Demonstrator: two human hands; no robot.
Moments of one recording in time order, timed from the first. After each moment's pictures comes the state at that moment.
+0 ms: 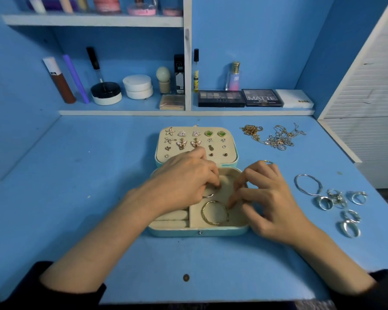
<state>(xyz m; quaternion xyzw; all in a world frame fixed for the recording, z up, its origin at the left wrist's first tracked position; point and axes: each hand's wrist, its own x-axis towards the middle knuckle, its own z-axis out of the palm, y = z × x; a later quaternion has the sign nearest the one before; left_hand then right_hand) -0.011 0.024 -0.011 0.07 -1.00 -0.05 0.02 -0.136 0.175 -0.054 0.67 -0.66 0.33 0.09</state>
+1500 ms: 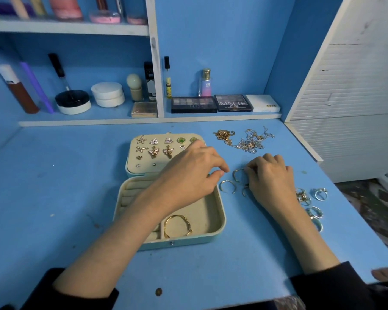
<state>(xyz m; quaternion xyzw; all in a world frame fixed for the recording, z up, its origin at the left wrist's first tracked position) -0.058 0.050 -0.006 0.10 -0.97 -0.20 0.14 -0.193 0.174 -0.059 0.34 -0.92 0.15 0.10</state>
